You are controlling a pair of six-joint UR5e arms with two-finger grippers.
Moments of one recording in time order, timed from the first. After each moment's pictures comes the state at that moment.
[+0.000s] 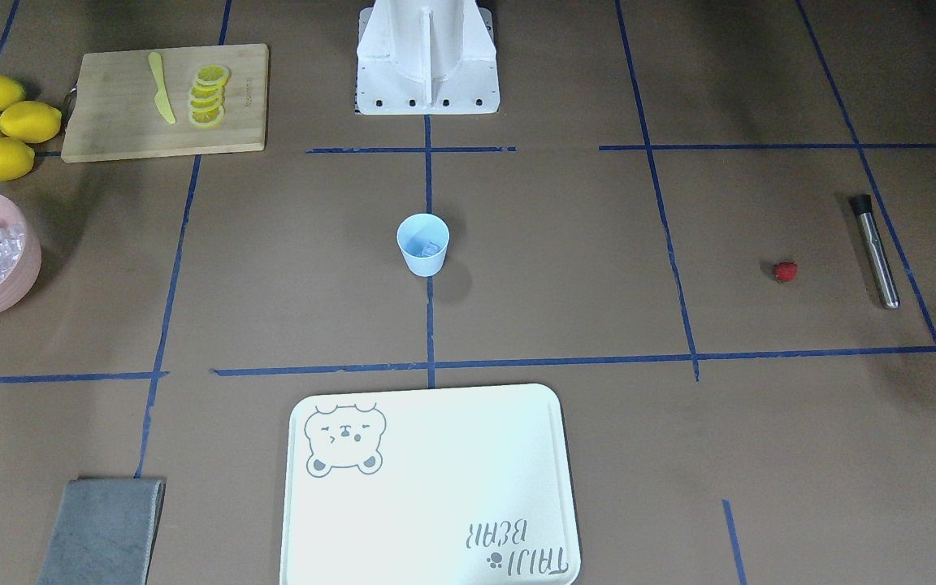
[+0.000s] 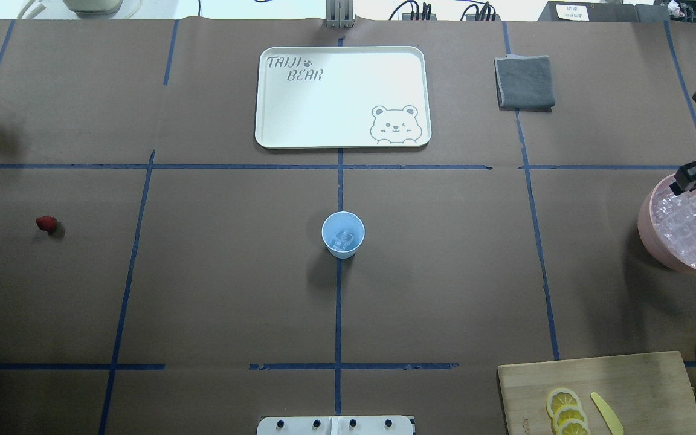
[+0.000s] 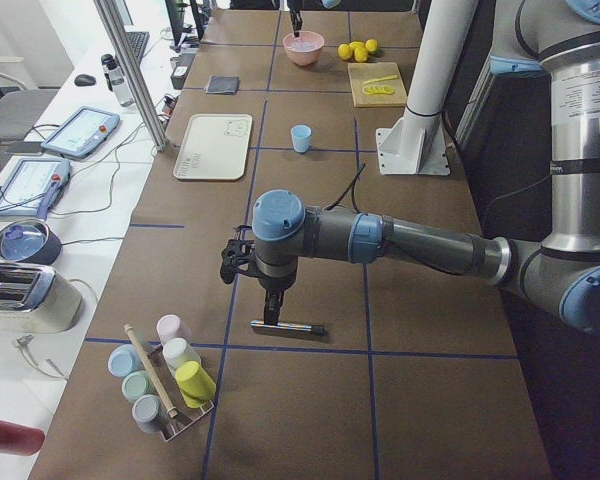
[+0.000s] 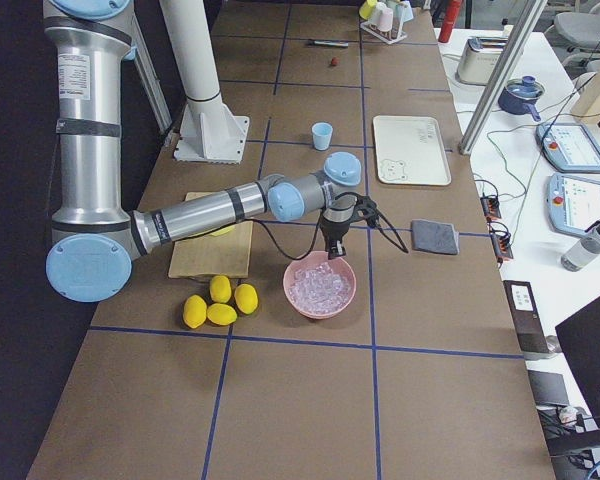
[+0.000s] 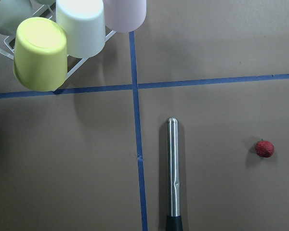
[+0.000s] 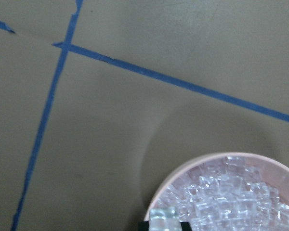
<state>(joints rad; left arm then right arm) -1.60 -1.44 -1.89 -1.48 -2.39 0.02 1.15 -1.50 1.98 -1.70 2.24 0.25</state>
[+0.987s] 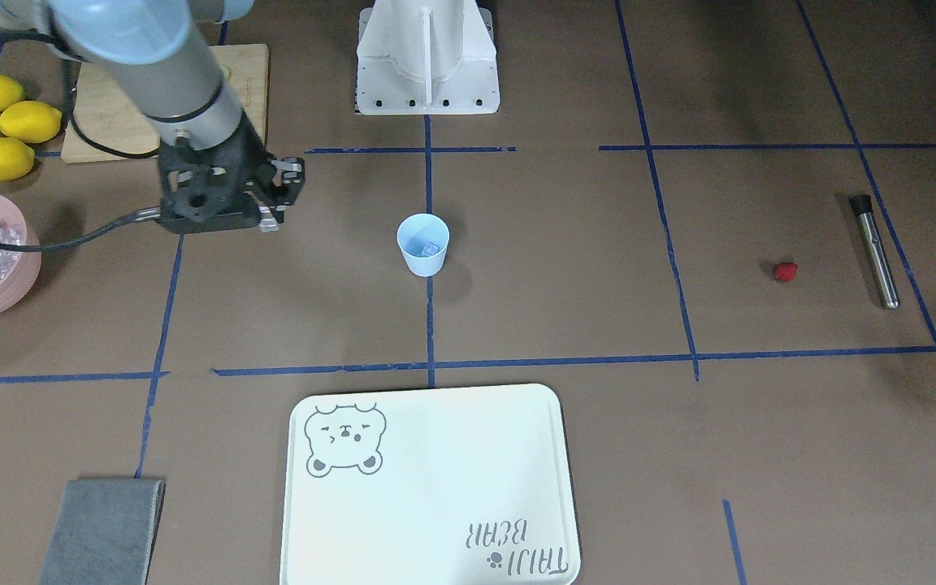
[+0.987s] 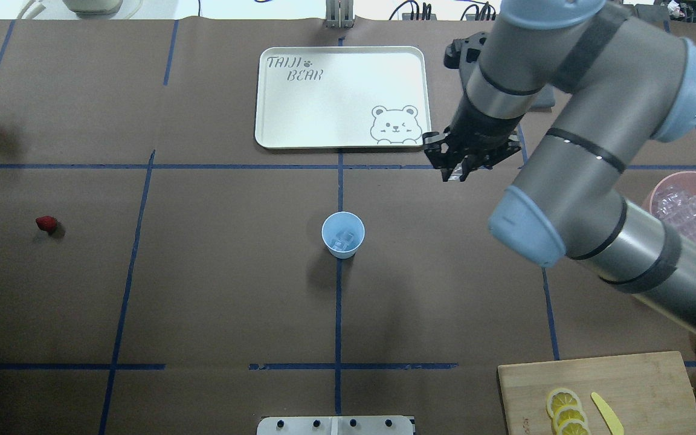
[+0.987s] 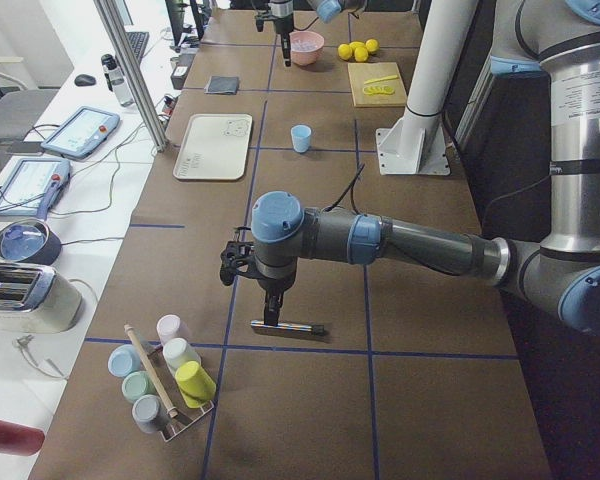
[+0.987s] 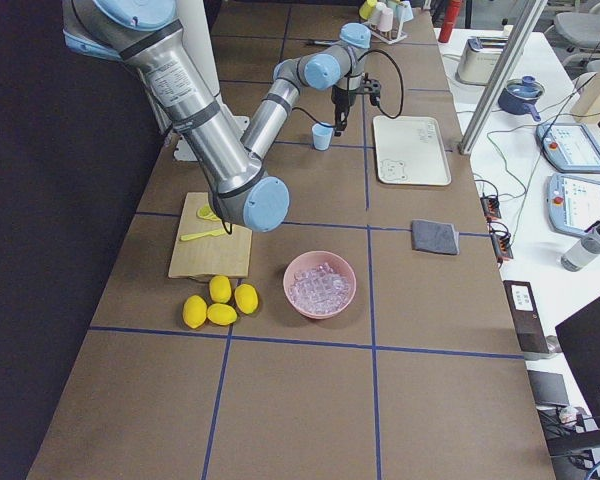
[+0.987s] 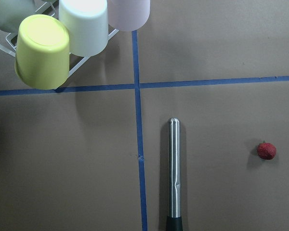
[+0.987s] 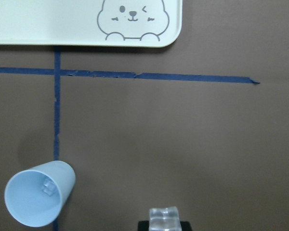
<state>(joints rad) -1.60 -1.45 -1.88 -1.48 -2.38 0.01 0.75 -0.88 1.86 -1.92 2.12 0.97</state>
